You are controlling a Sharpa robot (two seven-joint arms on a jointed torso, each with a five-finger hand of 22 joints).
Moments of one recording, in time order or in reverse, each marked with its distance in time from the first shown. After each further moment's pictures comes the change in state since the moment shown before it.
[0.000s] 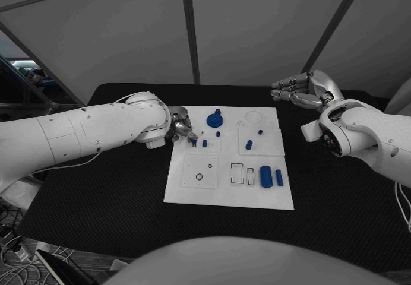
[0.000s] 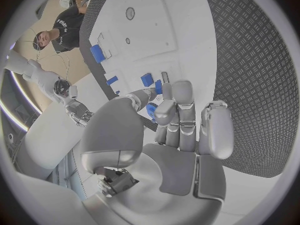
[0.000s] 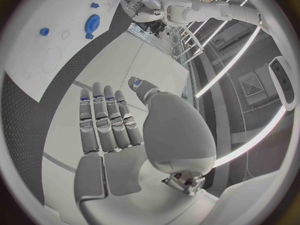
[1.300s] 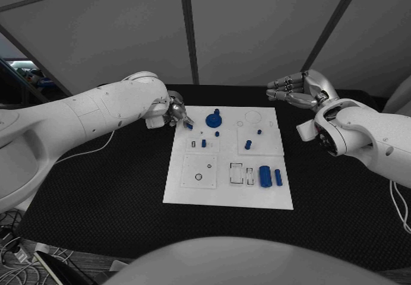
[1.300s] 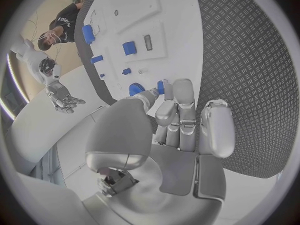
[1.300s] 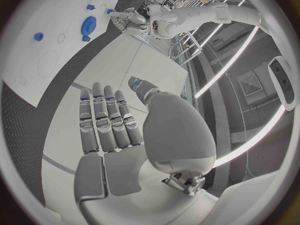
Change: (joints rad) left arm 0.023 0.200 0.066 -0.418 0.071 0.199 0.034; left_hand 0.134 0.088 -0.152 0.068 -0.187 -0.017 0.020 -0.045 -0.082 -0.039 0.016 0.042 0.031 0.000 0.015 -0.008 -0.007 0.000 0.000 0.007 -0.025 -0.027; right arm 0.000 0.011 0.000 0.005 0.001 0.000 0.001; right_hand 0.000 0.000 0.000 0.000 -0.010 0.000 0.000 0.000 0.000 0.004 -0.004 -0.004 0.000 0.000 0.000 -0.004 0.002 0.000 0.000 0.000 0.004 -0.001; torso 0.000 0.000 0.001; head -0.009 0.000
